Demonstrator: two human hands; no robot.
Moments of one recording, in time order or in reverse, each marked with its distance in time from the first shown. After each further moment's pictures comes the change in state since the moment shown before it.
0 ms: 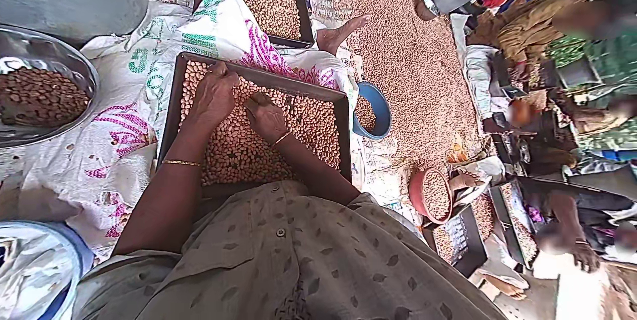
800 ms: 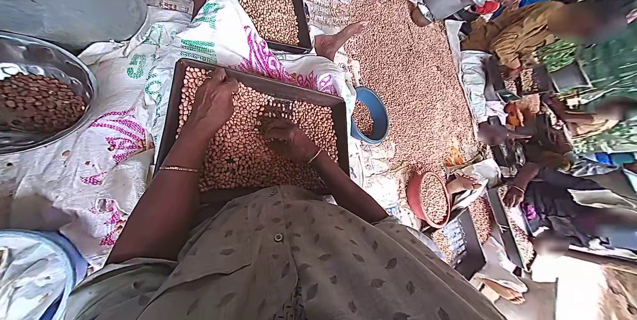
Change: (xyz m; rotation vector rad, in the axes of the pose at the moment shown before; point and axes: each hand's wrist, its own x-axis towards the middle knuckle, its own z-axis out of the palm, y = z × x) left_hand 0.000 0.000 0.001 0.017 -0.010 -0.009; right_hand -0.061 0.064 -0.036 0.379 -0.215 -0.254
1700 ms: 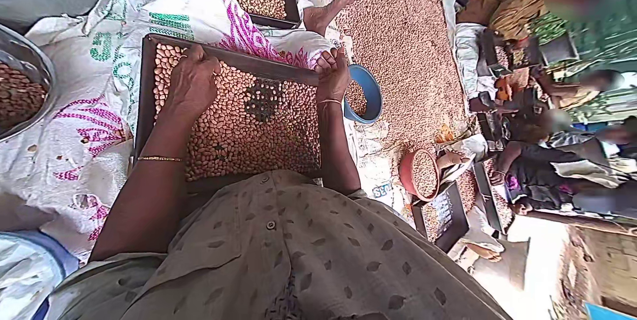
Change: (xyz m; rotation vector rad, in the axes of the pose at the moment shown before) left_hand 0.001 -0.002 0.001 -0.012 -0.015 0.007; right_hand 0.034 0.027 -0.084 1.006 1.340 0.477
